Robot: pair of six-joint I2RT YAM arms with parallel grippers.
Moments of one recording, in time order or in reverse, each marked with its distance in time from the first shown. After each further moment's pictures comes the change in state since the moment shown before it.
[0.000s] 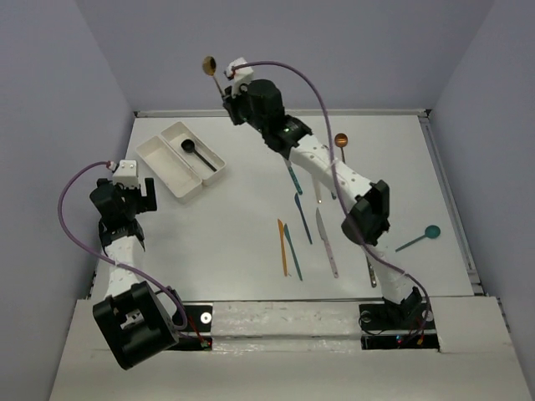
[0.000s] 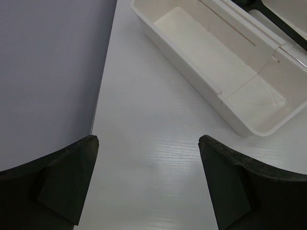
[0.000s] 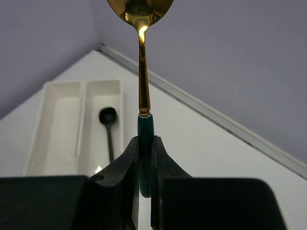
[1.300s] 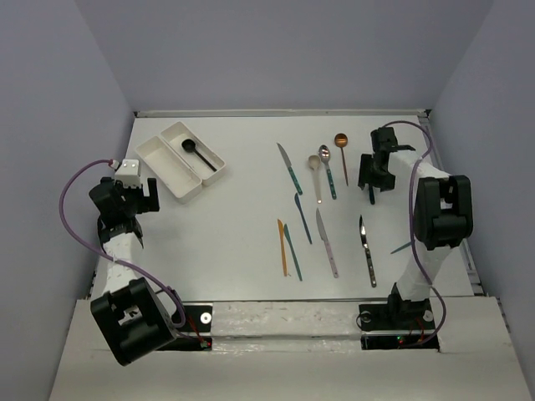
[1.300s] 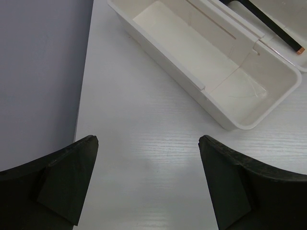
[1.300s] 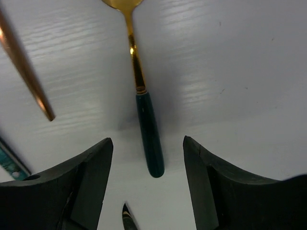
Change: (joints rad) left arm 0.000 0.032 0.025 -0.044 0.068 0.002; right arm -0.651 -0.311 -0.950 -0.326 0.011 0.248
